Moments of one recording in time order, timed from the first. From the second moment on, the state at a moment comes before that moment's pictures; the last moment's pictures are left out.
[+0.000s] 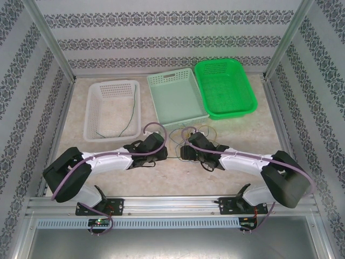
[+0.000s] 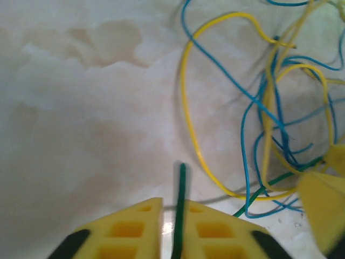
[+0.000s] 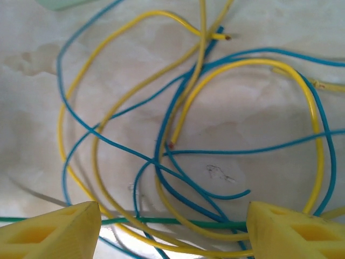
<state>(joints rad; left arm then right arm) -0.83 1.48 0.70 -0.10 -0.08 -0.91 0.77 1.39 0.58 -0.15 0.12 0.69</state>
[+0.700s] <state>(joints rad) -0.82 0.94 0.91 -0.60 -0.28 -0.64 0.70 1.42 0.56 -0.07 0.11 0.84</state>
